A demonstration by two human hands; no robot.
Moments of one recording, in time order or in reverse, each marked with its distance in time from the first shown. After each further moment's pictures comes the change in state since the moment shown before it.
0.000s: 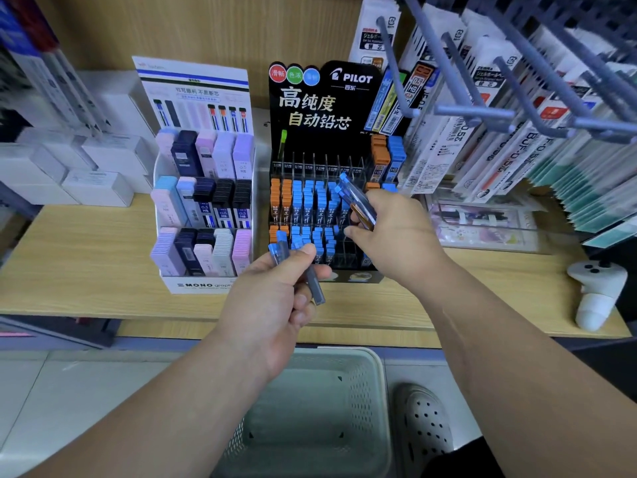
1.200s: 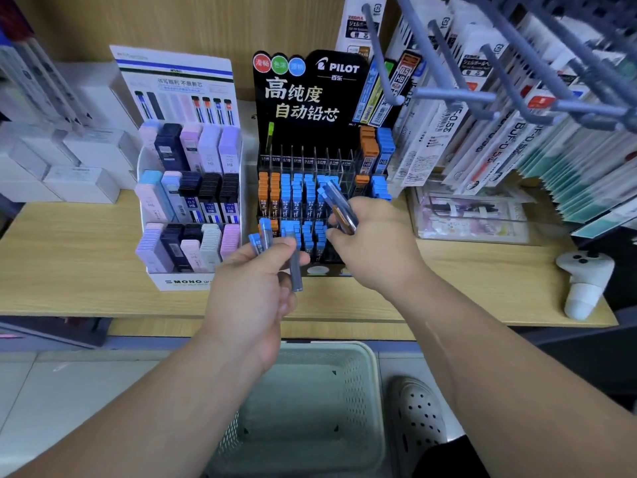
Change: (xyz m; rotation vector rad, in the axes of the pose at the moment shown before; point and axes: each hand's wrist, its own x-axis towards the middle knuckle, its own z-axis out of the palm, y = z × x) left_hand 0.005 -0.004 -0.001 0.042 0.117 0.130; right_hand -0.018 -0.005 0.014 0.193 0.018 0.053
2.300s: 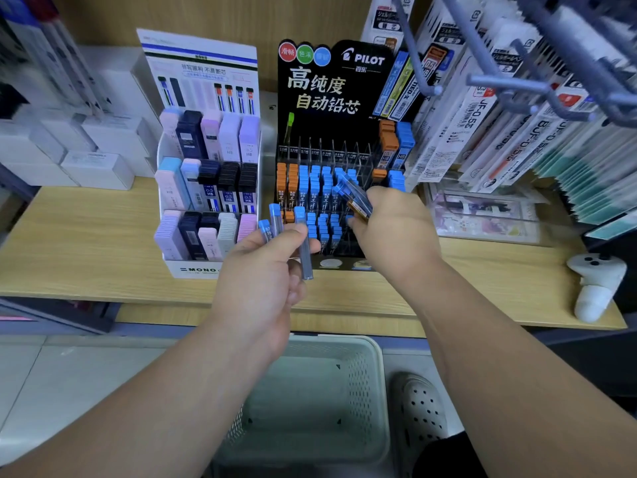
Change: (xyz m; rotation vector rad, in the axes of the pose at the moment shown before) left_hand -0.006 0.010 -0.005 -0.038 -0.015 -0.006; right_hand 0.011 -0.004 0.001 -0.351 0.027 0.020
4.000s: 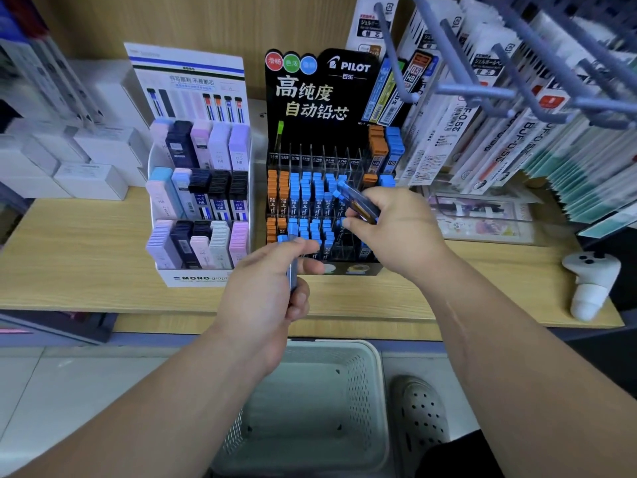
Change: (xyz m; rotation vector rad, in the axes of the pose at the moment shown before) left_hand 0.005 -0.012 -0.001 0.128 -0.099 -0.040; right_hand 0.004 0.020 -0.010 0.283 -0.012 -0.095
